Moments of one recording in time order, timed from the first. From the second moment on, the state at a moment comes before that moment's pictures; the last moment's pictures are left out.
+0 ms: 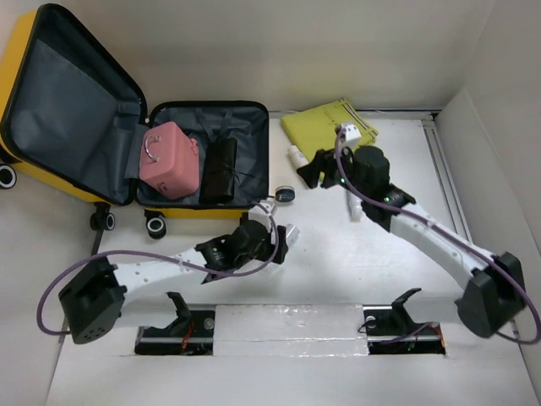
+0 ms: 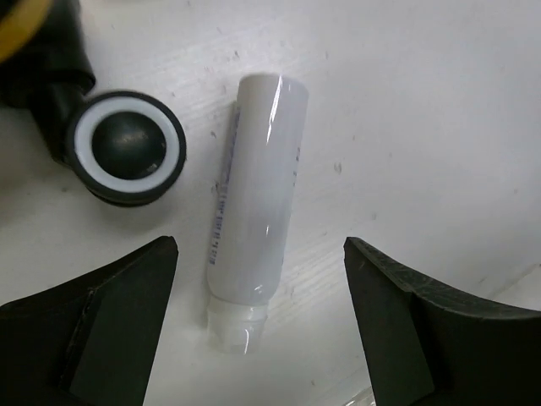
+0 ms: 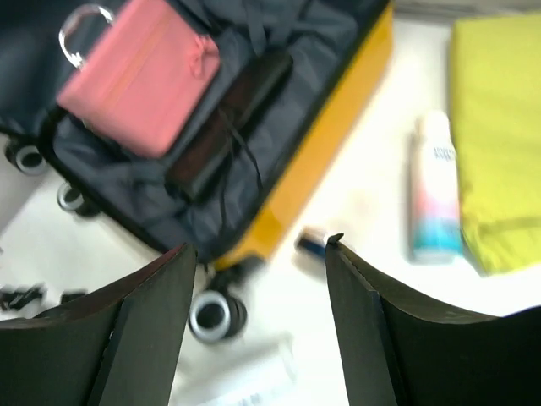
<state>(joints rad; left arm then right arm) -0.99 1.13 0.55 -0.02 -0.28 -0.58 0.54 1.35 1.05 0.10 -0.16 0.33</state>
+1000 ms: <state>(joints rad) -1.02 1.37 0.89 -0.07 -0.39 -0.54 0.48 0.90 0.68 0.05 -0.07 0.29</state>
